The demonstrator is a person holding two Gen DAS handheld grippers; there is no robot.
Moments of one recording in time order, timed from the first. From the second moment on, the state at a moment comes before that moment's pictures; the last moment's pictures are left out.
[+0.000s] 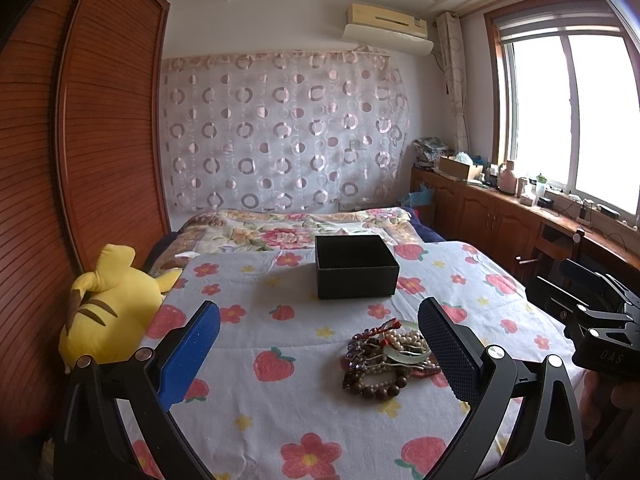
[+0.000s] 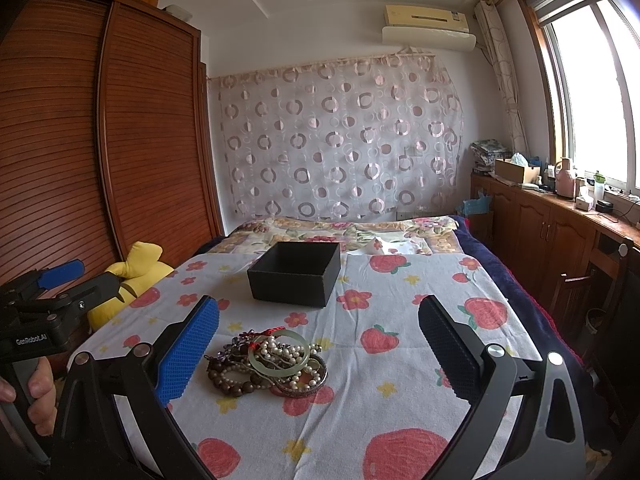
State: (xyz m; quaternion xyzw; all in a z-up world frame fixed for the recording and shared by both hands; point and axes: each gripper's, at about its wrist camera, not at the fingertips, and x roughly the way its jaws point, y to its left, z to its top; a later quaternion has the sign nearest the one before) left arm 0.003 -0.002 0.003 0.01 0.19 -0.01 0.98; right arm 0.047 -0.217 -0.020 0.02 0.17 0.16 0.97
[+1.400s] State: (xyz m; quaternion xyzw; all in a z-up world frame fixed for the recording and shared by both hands) left arm 0.077 -0.018 -0.065 0.01 0.32 -0.13 0.94; right arm 0.115 -0.212 -0.101 -0.04 0.29 0.22 0.93
